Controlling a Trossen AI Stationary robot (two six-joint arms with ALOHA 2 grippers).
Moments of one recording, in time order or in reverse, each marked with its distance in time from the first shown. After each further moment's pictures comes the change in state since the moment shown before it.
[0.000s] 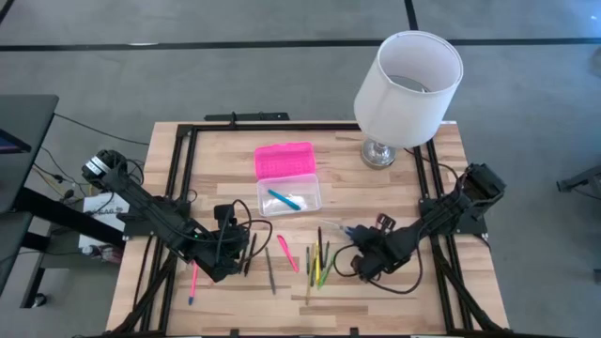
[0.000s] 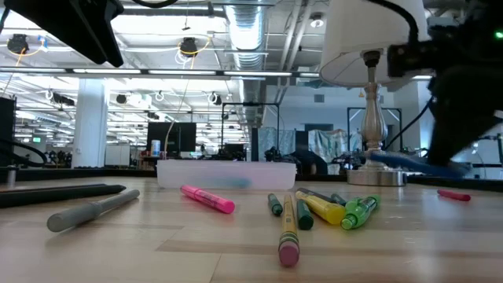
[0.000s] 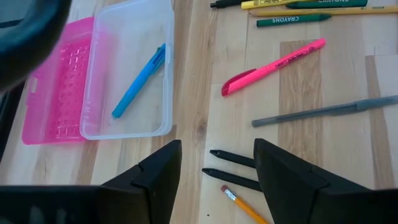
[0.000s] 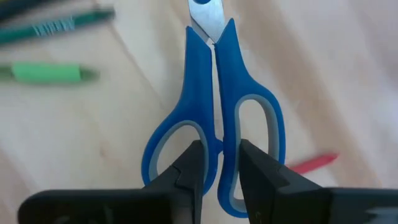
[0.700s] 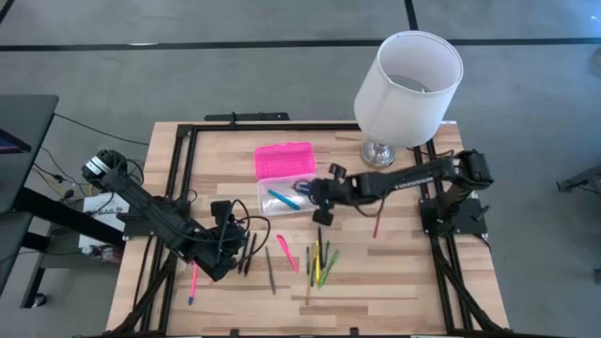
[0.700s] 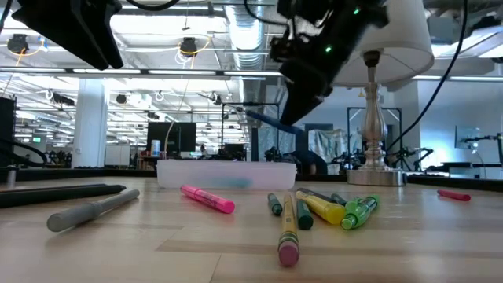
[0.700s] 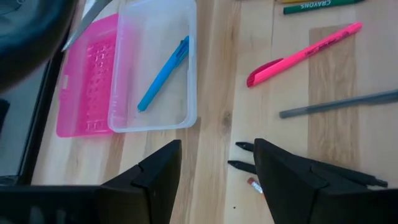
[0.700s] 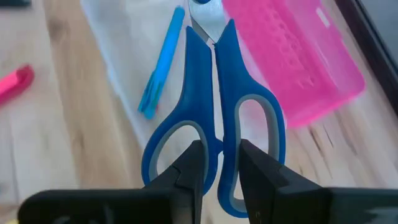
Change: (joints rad) left arm -0.002 0.000 0.000 -0.079 -0.059 -0.011; right arm -0.547 0.019 0.166 0.452 -0.111 -0.937
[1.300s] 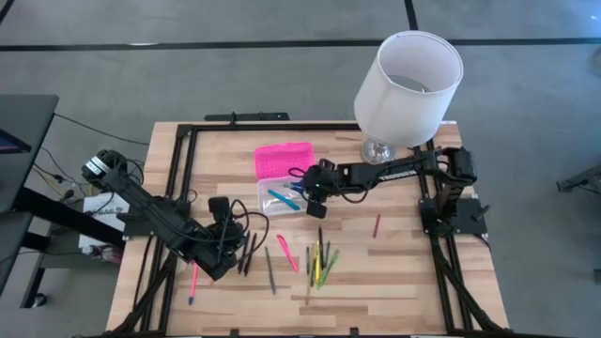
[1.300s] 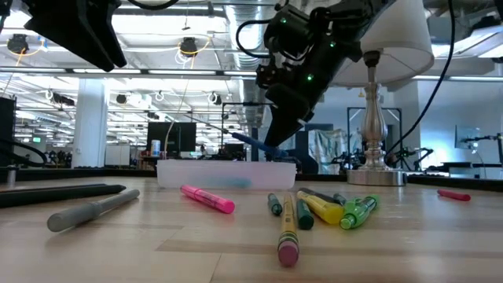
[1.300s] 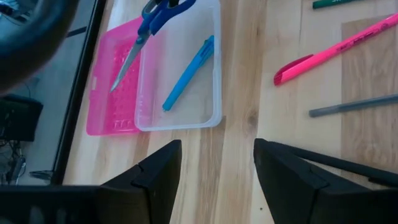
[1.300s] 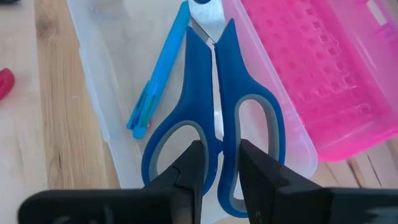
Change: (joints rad) left arm 0.001 0.000 0.000 -0.058 -0.076 -0.005; right arm -0.117 0.105 0.003 0.135 -0.185 -0.113
